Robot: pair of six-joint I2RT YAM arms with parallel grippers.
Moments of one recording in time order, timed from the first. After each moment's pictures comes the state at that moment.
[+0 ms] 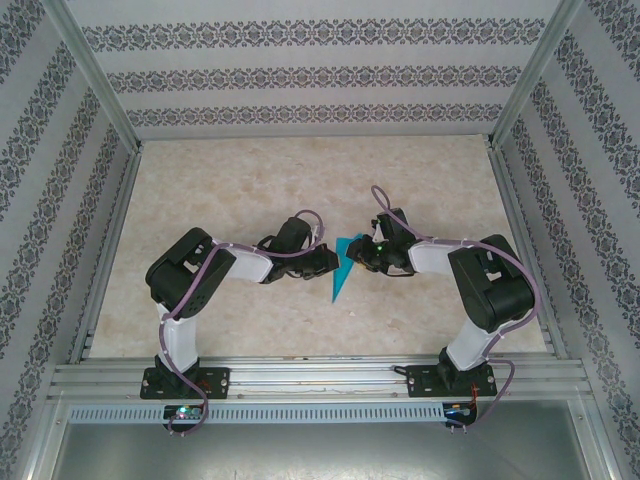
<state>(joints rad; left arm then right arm) -0.63 1.94 0.89 0.34 0.51 -0.97 0.38 1.71 0.74 0.03 -0.45 0.83</state>
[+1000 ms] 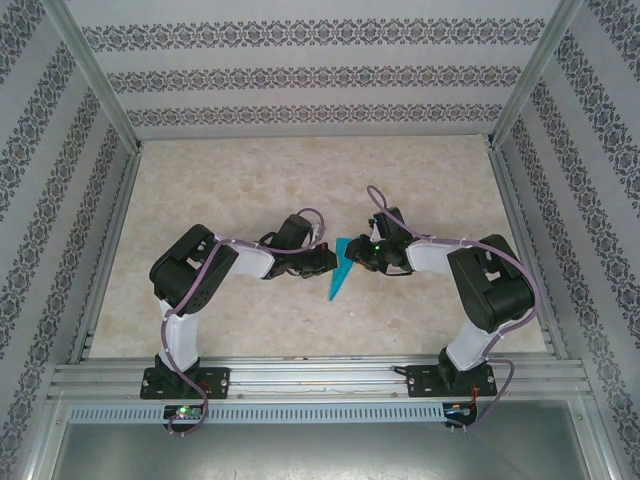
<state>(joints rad) -0.62 1.98 0.94 0.27 0.52 -0.91 0.40 1.71 0.76 -0.01 -0.41 0.80</state>
